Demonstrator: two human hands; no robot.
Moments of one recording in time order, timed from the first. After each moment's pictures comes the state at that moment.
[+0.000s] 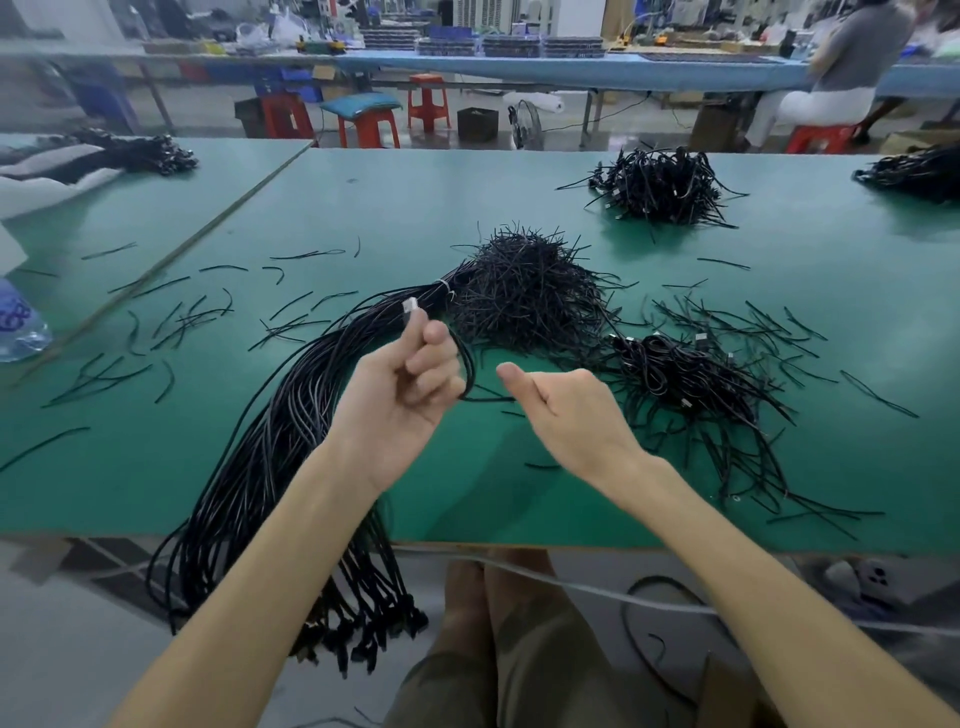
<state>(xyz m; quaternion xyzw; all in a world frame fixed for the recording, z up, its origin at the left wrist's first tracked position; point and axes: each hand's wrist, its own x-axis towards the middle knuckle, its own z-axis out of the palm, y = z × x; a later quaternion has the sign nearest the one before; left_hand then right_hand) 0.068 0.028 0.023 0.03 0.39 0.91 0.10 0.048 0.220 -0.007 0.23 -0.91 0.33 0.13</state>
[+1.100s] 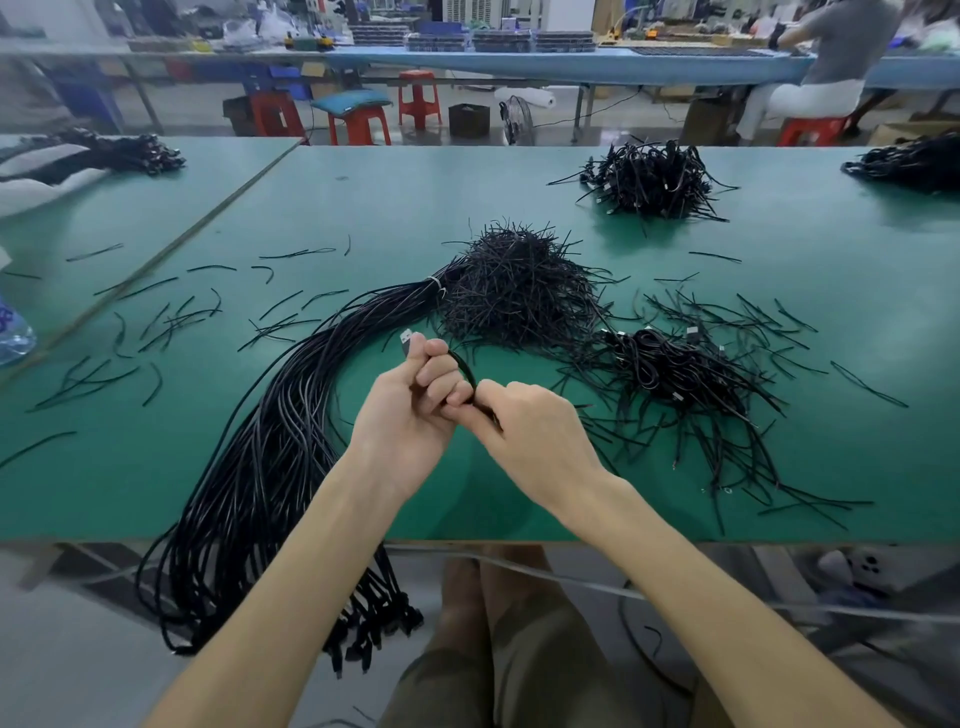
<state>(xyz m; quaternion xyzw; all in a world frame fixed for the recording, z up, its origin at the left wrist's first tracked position) 0.062 0.052 0.004 -0.08 0.27 0.96 0.09 0.065 0.194 -0.021 0.25 -0.92 0.24 0.17</state>
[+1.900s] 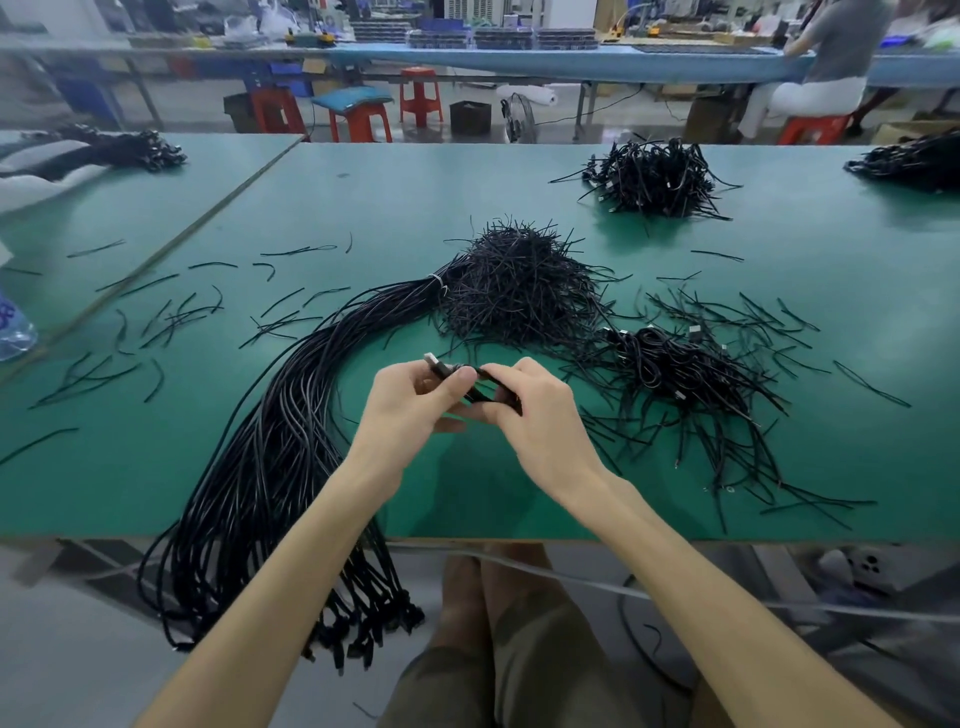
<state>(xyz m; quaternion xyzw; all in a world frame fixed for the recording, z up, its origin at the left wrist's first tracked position) 0.067 0.038 -0.014 -0.02 0.73 0.68 -0.04 0.058 0.196 -0.021 0.19 -0.88 0.42 0.10</state>
